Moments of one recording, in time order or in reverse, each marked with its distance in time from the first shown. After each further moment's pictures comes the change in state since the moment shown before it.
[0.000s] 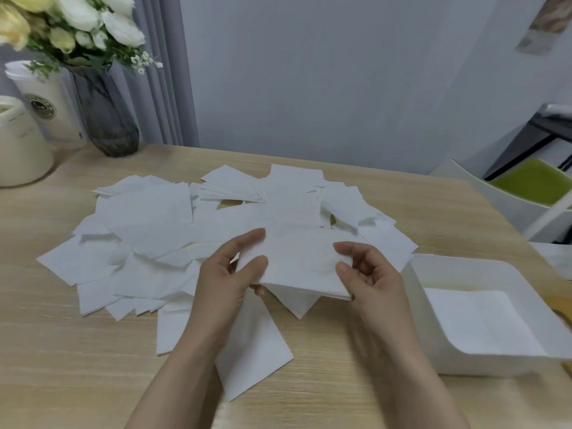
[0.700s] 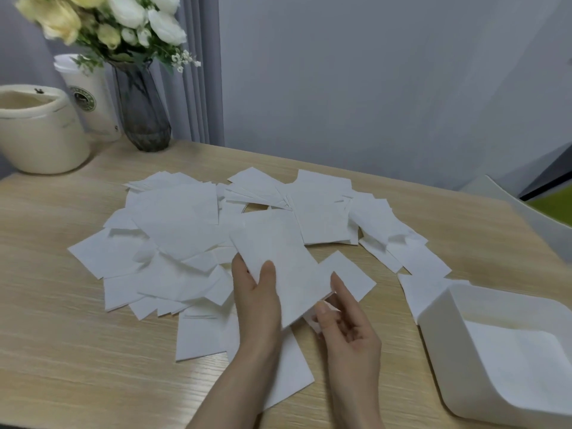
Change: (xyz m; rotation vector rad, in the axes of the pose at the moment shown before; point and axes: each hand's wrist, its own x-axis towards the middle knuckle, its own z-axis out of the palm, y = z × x) left_hand 0.014 -0.031 0.027 -0.142 0.417 -0.057; right_hand -0.032 0.035 0.060 0.302 0.086 0.141
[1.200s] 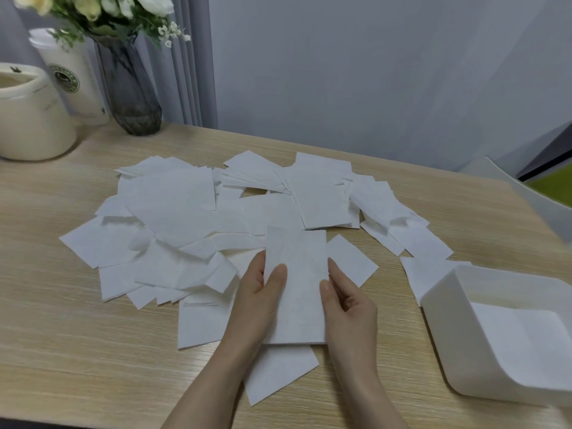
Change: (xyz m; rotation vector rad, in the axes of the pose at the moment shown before) left_hand 0.004 -0.007 -0.032 0.187 -0.408 -0.064; right_hand 0.014 0.000 0.007 -0.138 -0.054 0.021
